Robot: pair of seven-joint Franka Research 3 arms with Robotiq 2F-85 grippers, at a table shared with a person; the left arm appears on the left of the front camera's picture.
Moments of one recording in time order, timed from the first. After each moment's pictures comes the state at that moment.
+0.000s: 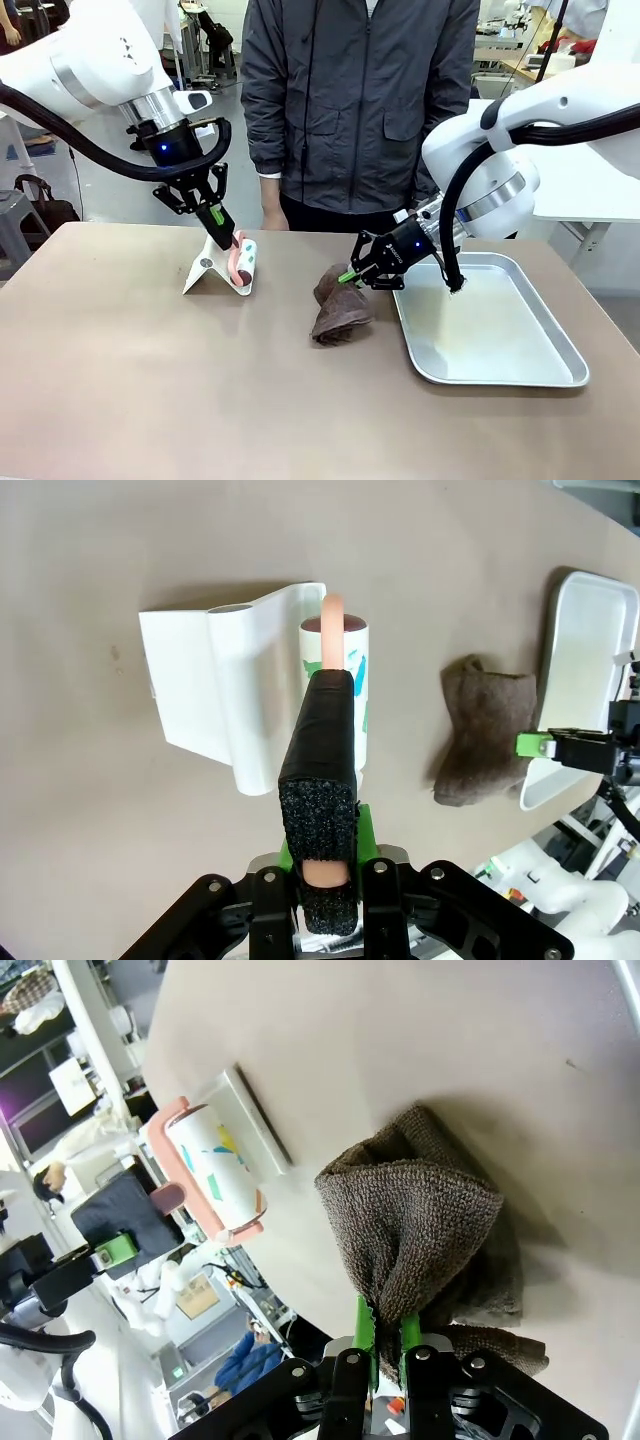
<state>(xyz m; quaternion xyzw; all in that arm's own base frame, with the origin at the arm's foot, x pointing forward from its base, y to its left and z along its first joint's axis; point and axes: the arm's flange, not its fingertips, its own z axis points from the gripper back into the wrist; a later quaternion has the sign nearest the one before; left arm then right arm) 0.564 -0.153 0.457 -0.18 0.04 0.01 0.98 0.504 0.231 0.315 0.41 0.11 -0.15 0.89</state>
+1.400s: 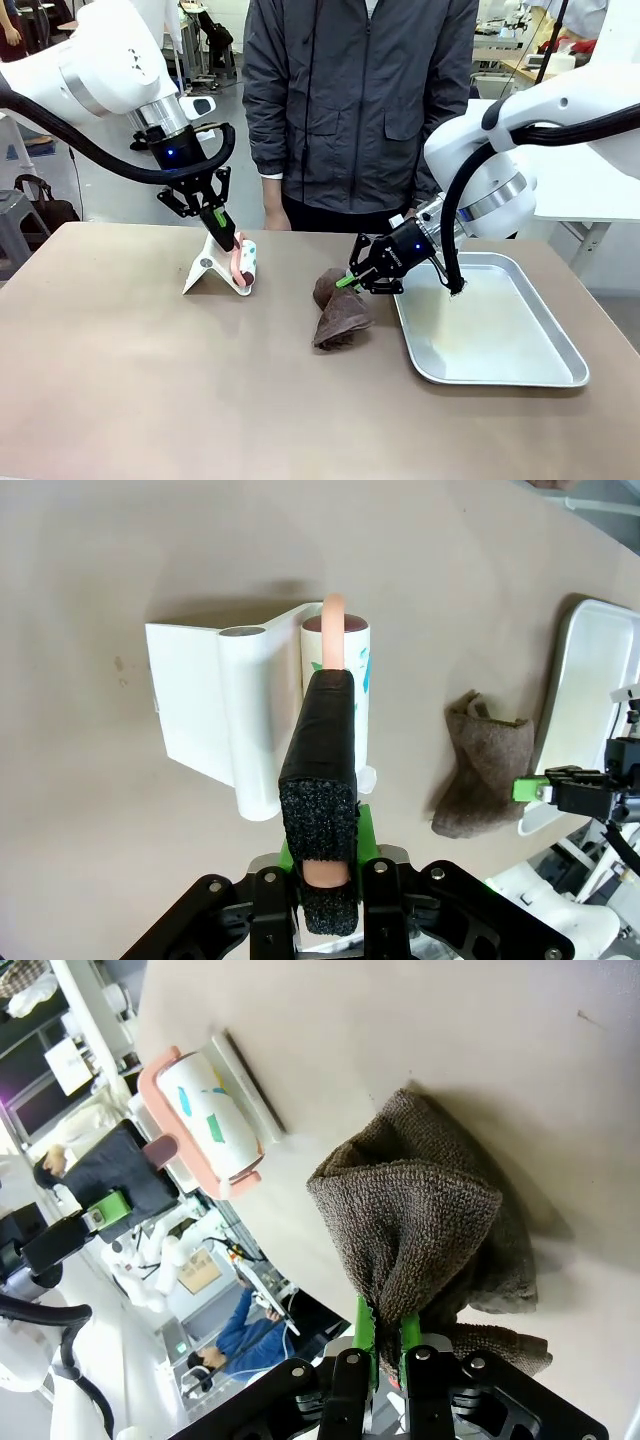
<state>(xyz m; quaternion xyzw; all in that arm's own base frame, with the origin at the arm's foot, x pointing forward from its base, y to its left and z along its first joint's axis) 0.571 -0.157 0.447 -0.18 0.03 0.04 0.98 0.499 0.234 0.312 0.41 0.14 -0.14 0.89</state>
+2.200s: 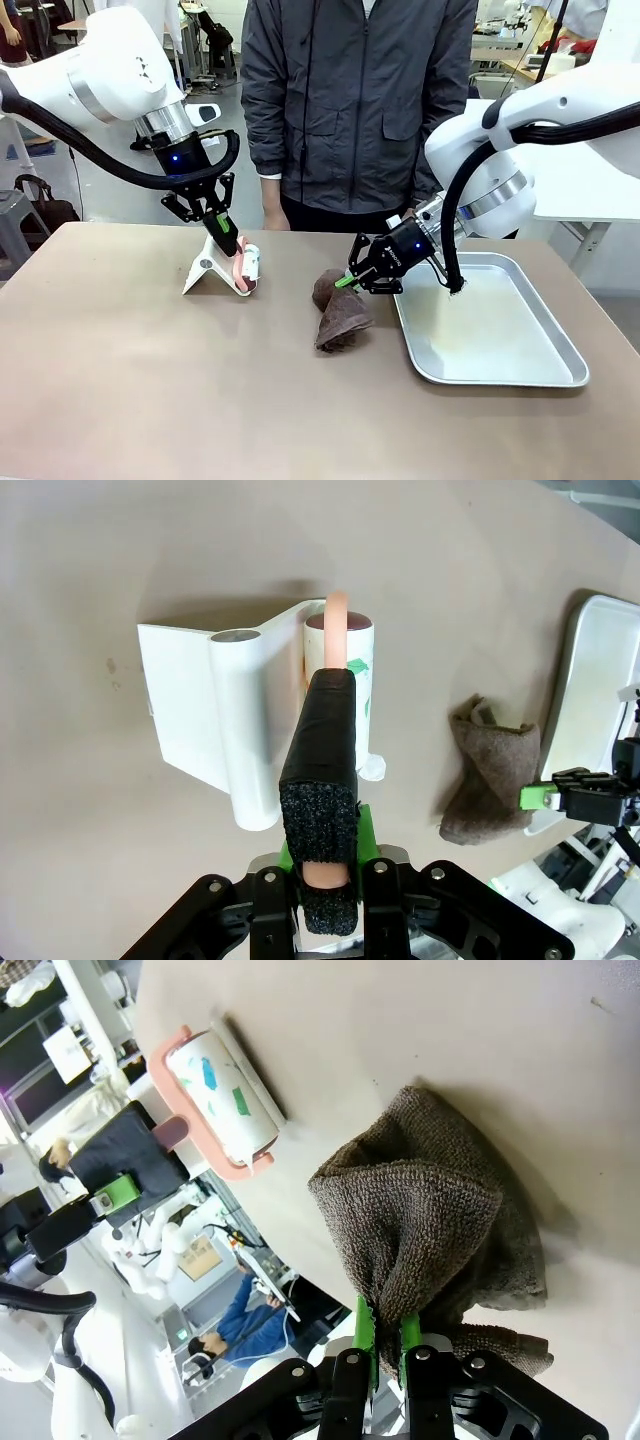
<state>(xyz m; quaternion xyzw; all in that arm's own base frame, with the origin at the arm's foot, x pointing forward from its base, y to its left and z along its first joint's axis) 0.572 -0.163 0.437 -0.17 0.04 0.03 0.98 0.501 0.235 0.313 0.42 0.16 -0.13 0.89</state>
